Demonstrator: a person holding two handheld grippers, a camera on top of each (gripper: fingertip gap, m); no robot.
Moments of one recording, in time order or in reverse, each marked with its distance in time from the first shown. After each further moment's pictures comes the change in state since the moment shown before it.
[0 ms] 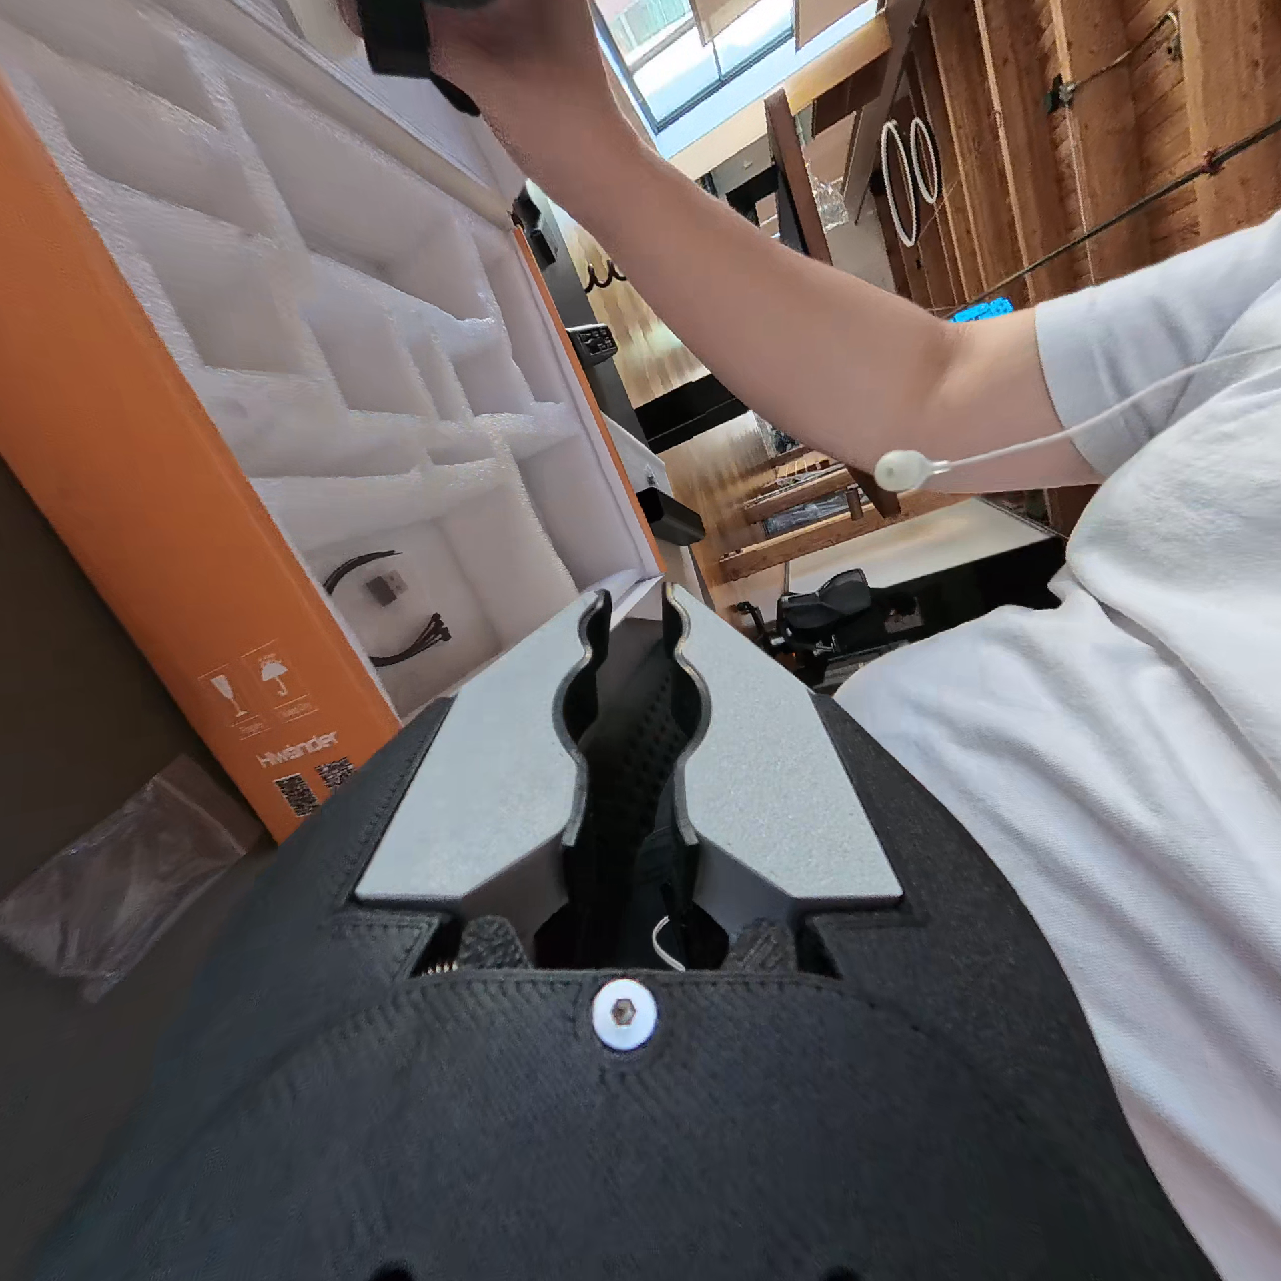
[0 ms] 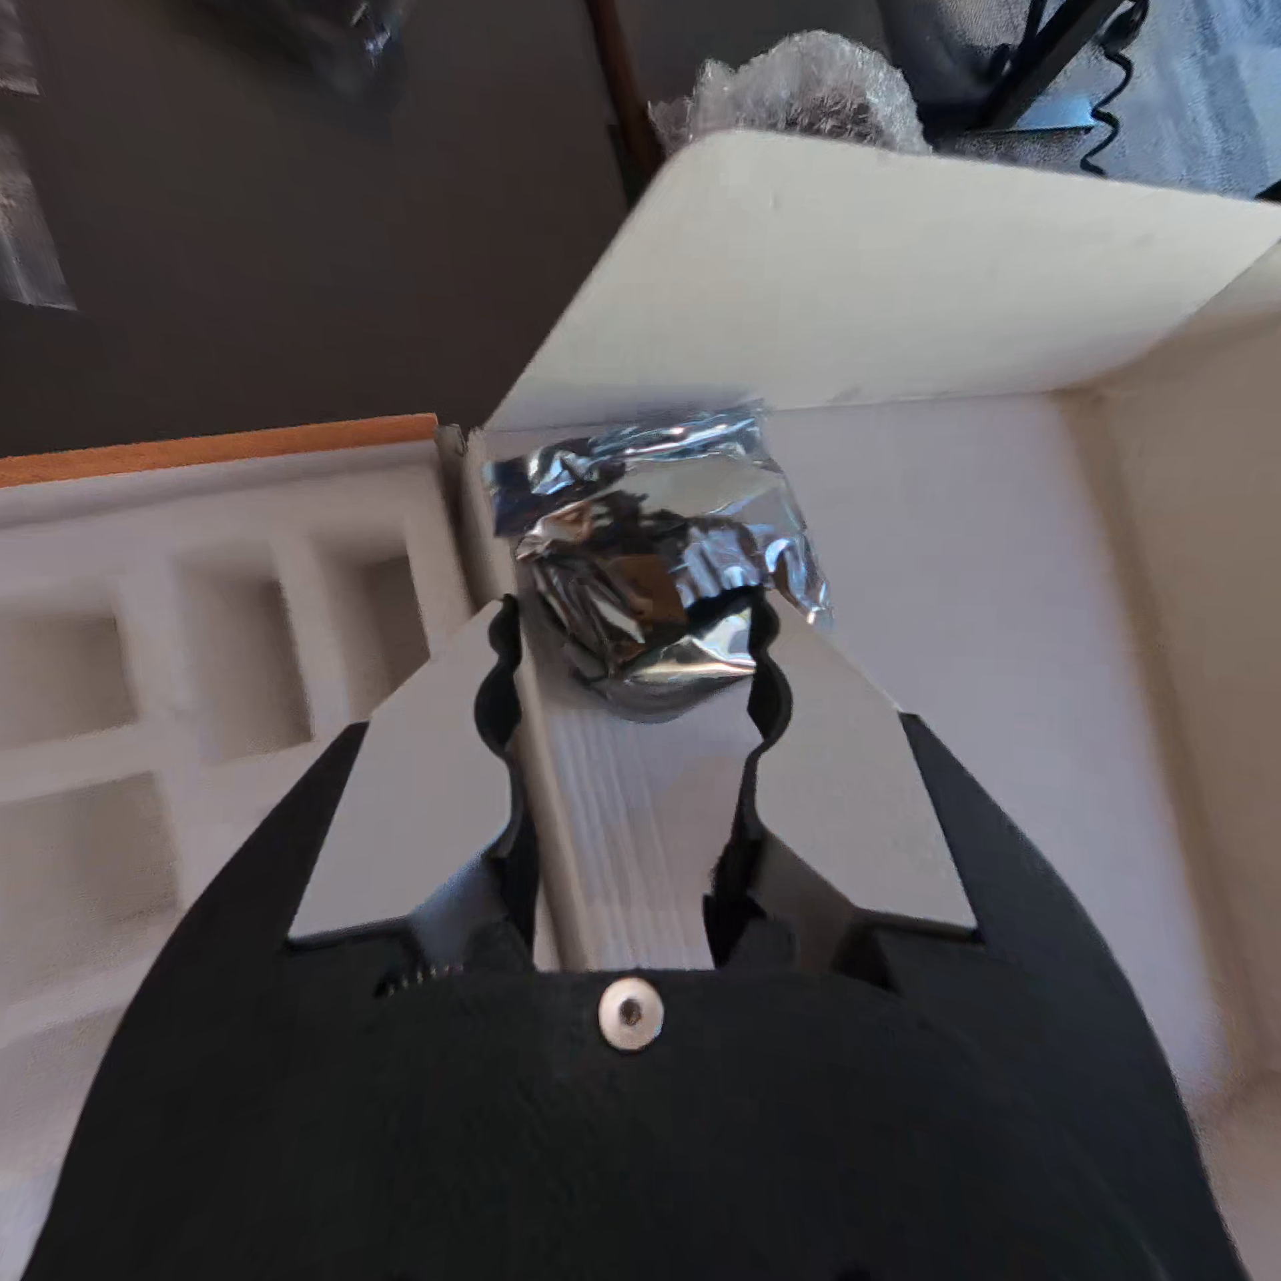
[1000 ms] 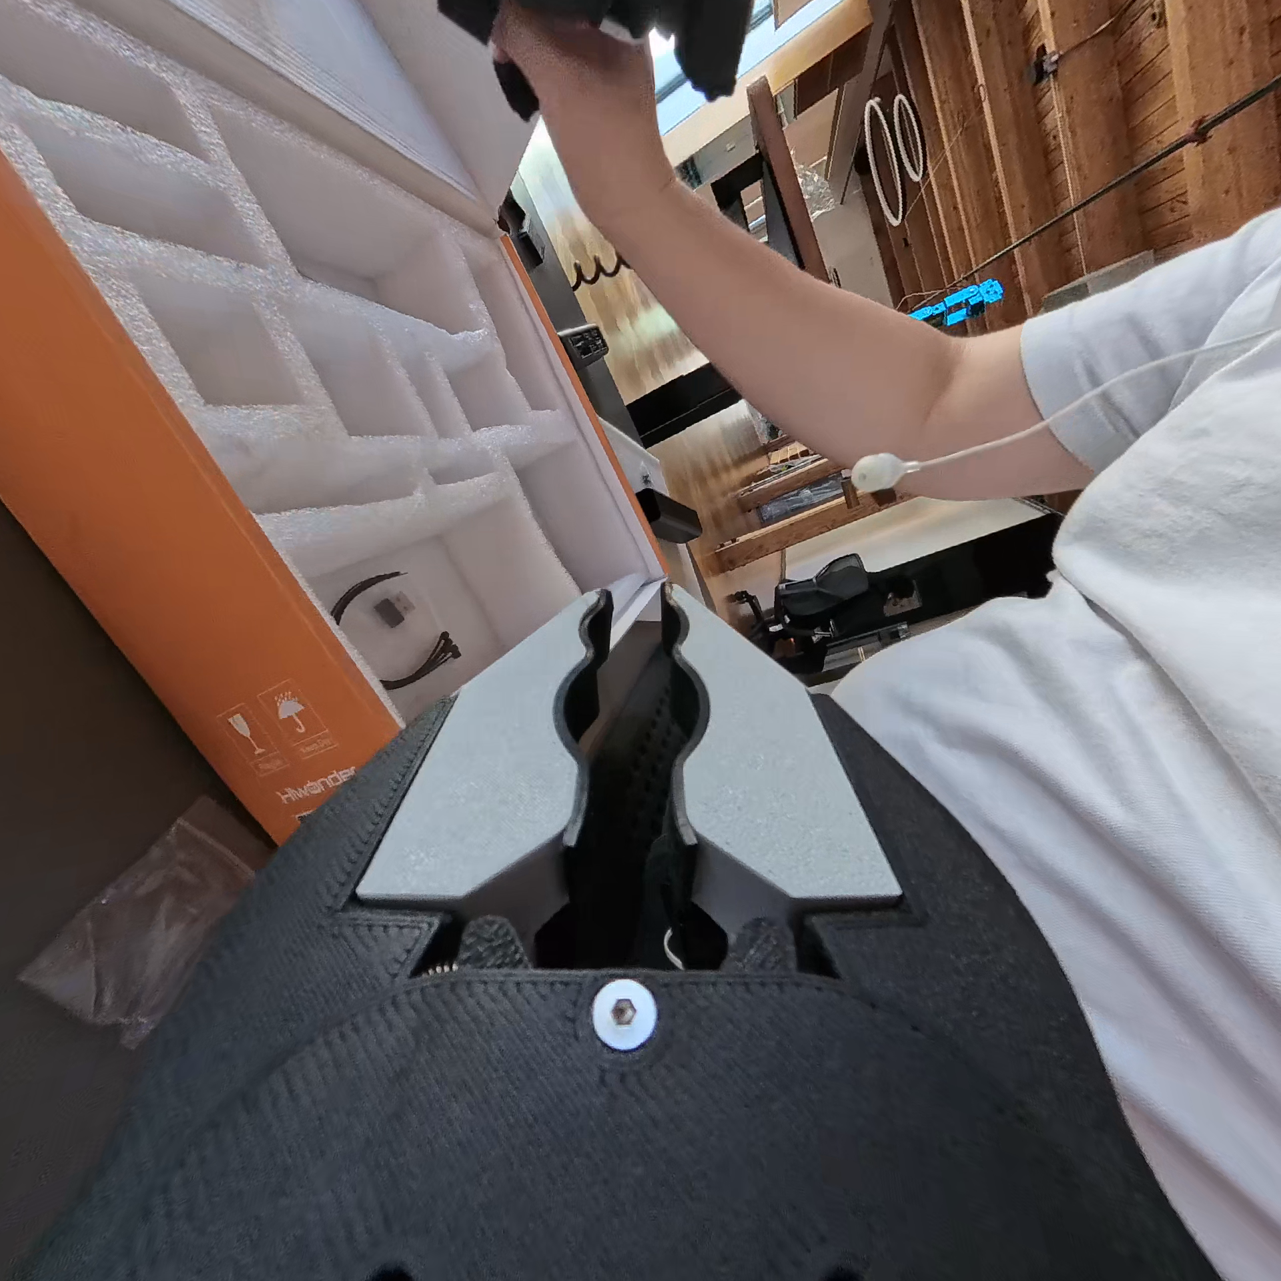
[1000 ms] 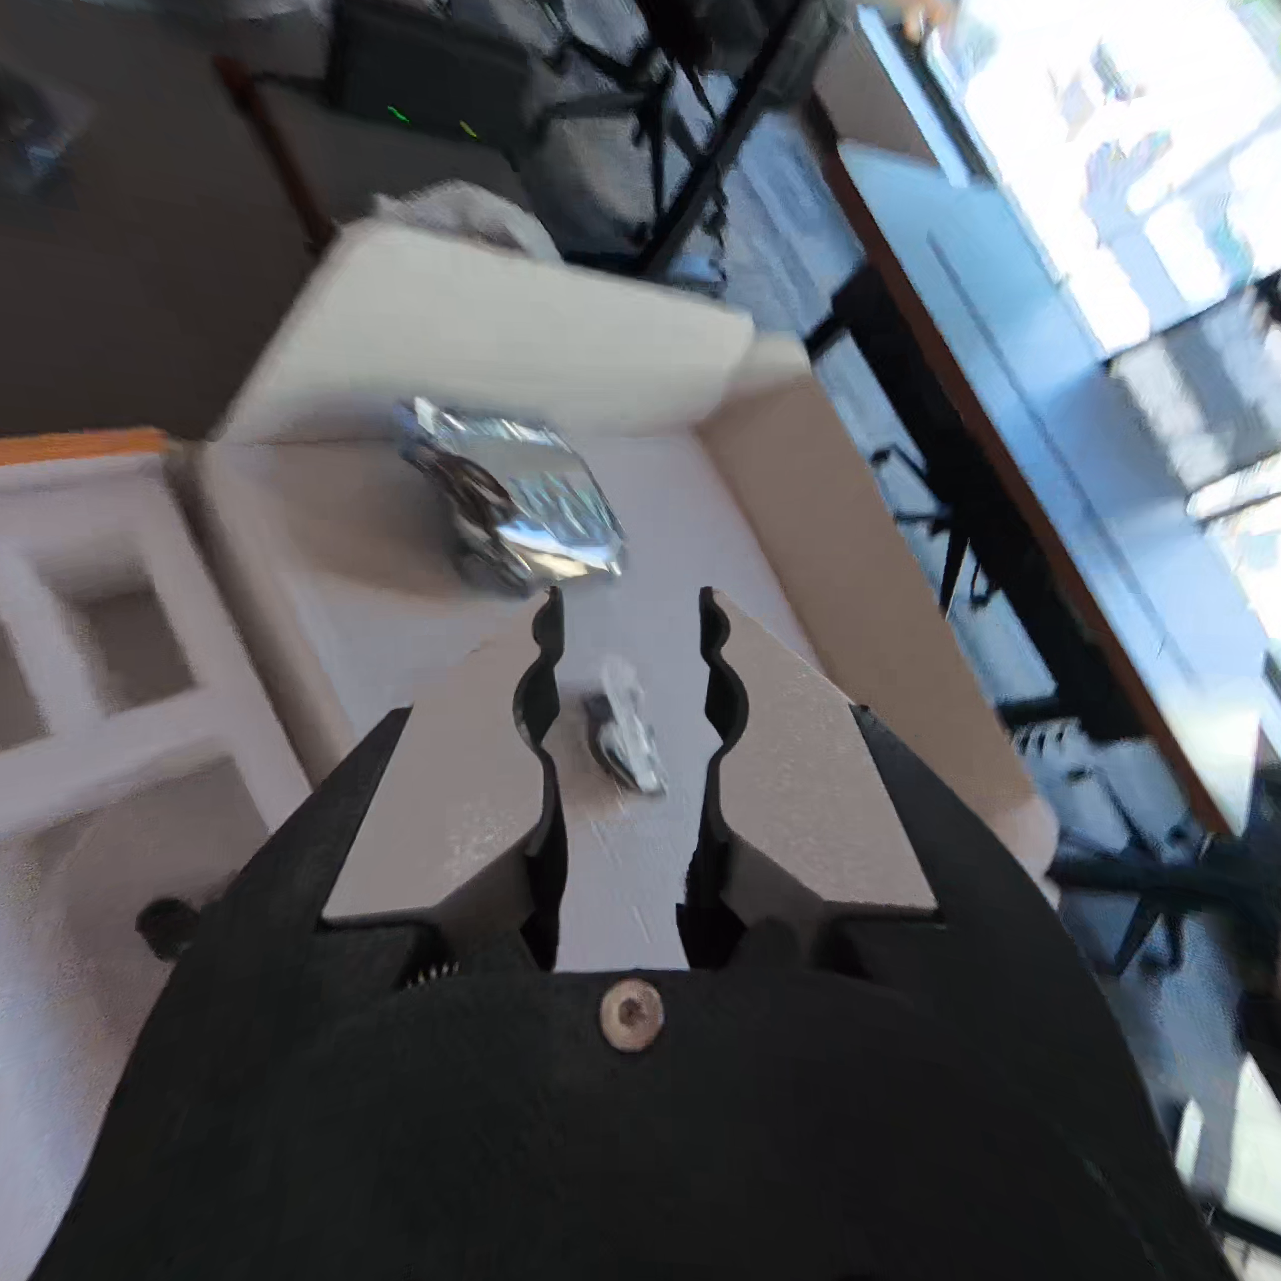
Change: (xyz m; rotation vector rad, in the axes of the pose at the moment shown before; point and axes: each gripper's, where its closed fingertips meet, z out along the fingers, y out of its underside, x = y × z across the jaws) left arm -0.004 -0.009 0.005 -0.018 0.025 0.031; right arm 0.070 0.004 -0.069 0.156 0.409 0.010
